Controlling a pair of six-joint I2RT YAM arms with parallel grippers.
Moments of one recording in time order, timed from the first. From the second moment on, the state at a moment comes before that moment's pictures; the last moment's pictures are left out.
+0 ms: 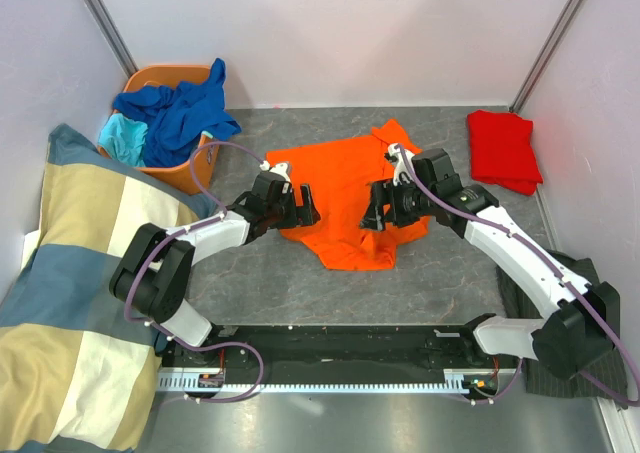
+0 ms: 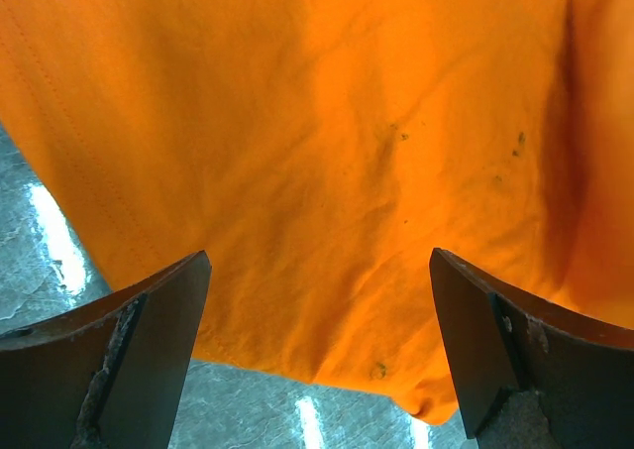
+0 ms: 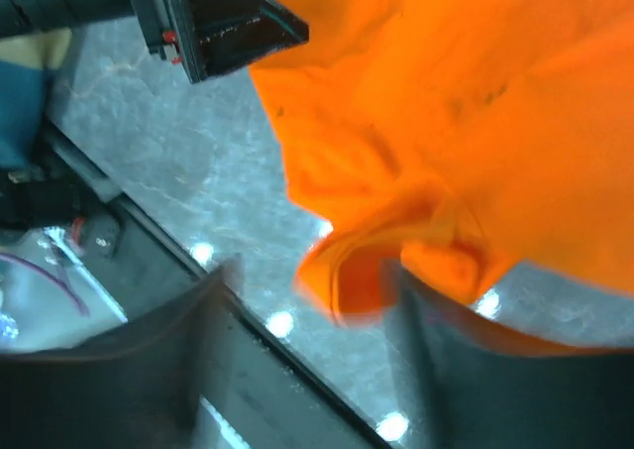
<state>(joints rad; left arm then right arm) -0.50 1.58 0.82 0.02 0.07 -0.54 0.46 1.27 1.07 -0.57 -0.41 0.30</state>
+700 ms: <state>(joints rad) -0.50 1.59 0.82 0.01 0.08 -0.55 0.46 1.33 0.97 -0.52 -0.01 0.40</state>
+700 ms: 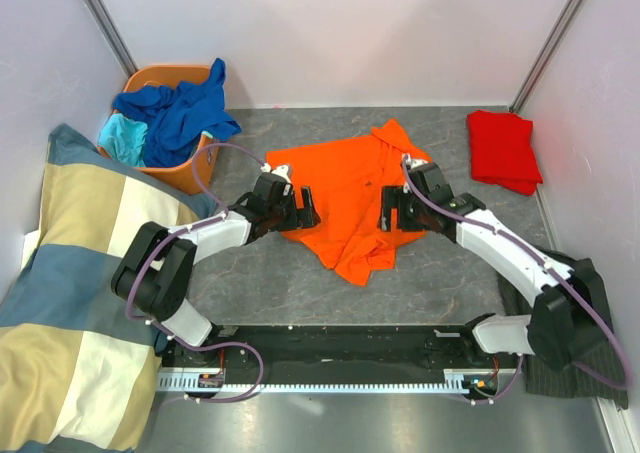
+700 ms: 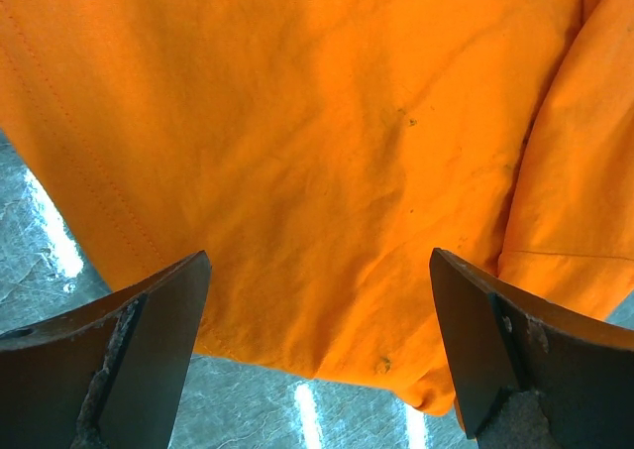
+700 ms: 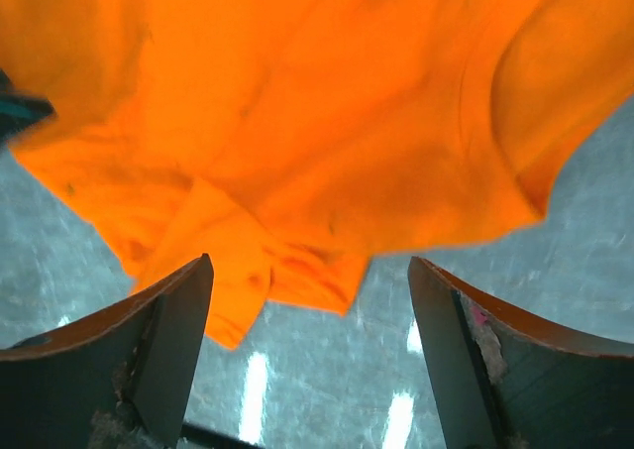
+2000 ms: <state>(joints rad) -0.52 1.54 0.76 0.01 0.11 -0.55 0.98 1.44 0.71 -0.38 0.34 0.97</state>
